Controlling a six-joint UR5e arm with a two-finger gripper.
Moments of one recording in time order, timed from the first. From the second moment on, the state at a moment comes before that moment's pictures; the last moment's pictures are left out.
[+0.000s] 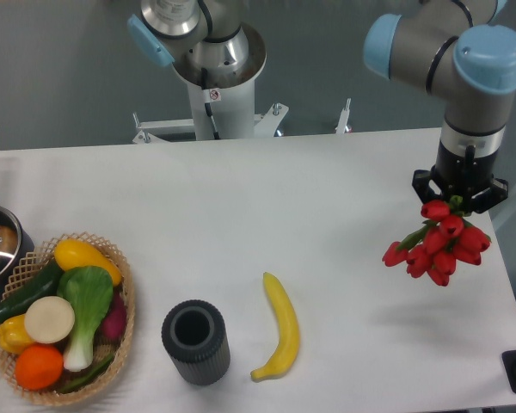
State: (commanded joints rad) arm 2.78 -1.96 -1.44 -1.10 1.56 1.11
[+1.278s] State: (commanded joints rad) arm 2.61 -2.01 -1.64 -0.92 1.64 1.00
